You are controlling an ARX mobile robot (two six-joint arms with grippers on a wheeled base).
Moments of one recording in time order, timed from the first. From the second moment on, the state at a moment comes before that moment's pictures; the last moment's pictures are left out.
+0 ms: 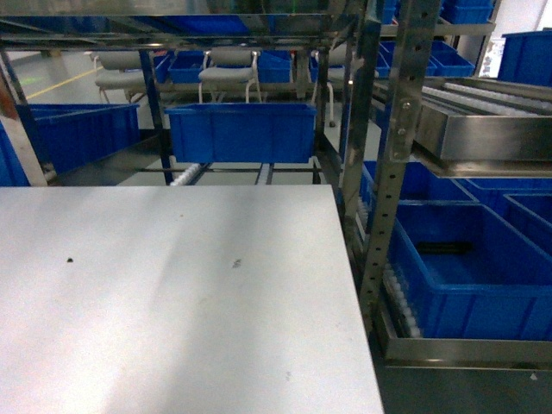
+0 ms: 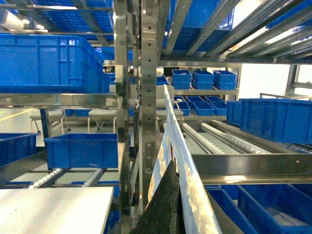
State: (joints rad) left arm 0.05 0.73 0.25 0.69 -0.01 0.03; right arm 0.26 0.20 0.17 0.31 0.30 -0.05
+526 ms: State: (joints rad) left arm 0.05 0.73 0.25 0.69 -0.01 0.03; right arm 0.26 0.20 0.17 0.31 0.30 -0.05
